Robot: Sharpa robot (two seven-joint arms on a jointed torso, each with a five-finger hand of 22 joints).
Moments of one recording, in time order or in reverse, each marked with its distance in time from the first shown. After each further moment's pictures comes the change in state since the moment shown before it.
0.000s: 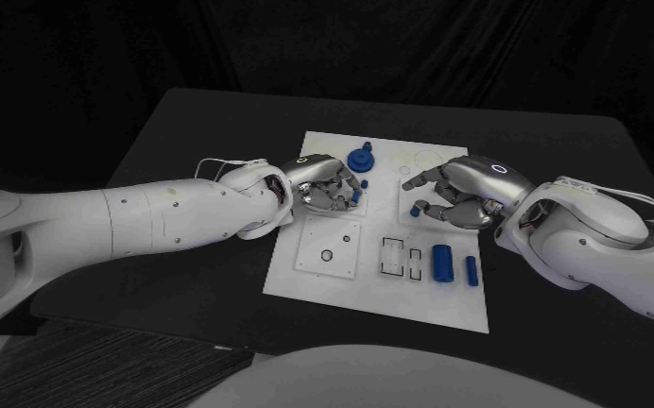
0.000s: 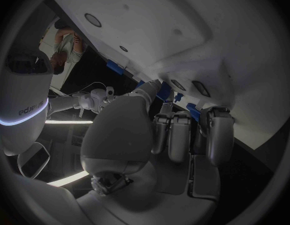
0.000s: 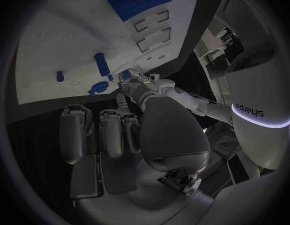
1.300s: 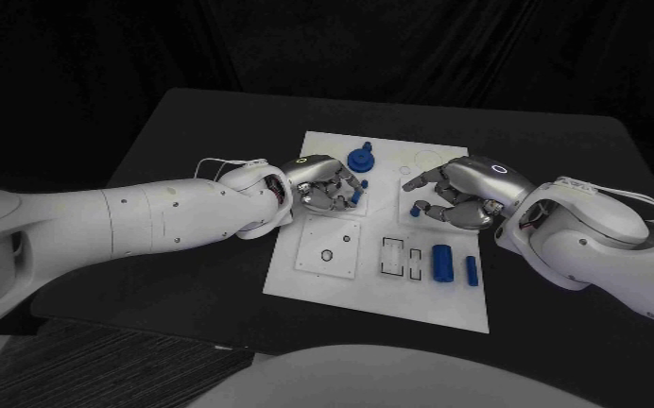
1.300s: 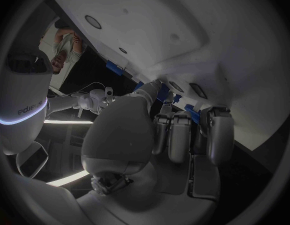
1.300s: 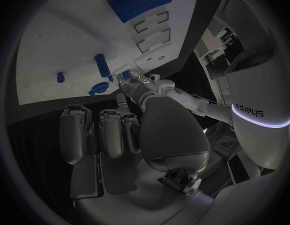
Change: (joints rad) left arm -0.001 -0.001 0.001 -0.002 0.001 0.013 -0.011; left_hand -0.012 -0.012 -0.024 0.007 -0.083 -0.071 0.021 -0.035 -0.024 0.004 0.011 0.000 0.000 0.004 0.011 0.000 0.000 0.000 0.000 0.008 -0.008 0.000; right arm 0.000 -0.001 0.000 0.000 0.000 0.006 -0.002; right_hand 0.000 0.000 0.006 -0.006 0.000 0.007 0.000 0.000 0.000 0.000 0.000 0.000 0.000 0.000 0.000 0.000 0.000 0.000 0.000 0.000 0.000 0.001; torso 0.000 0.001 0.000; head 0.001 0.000
